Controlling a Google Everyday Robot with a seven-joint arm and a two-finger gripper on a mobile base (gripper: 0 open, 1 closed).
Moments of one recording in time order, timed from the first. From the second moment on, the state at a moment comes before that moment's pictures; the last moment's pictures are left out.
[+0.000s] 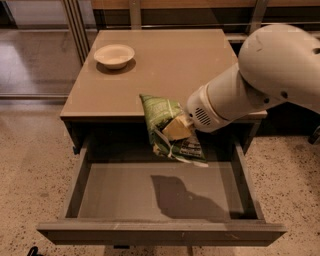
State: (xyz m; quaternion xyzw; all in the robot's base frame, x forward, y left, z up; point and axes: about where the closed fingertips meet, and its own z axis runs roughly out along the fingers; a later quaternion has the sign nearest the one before) arm 0.487 -0.040 0.863 -0.41 0.85 0.18 0.28
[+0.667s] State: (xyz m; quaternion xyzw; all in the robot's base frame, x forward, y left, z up) arm 0.529 -0.088 0.920 -0.32 0.87 0.11 0.35
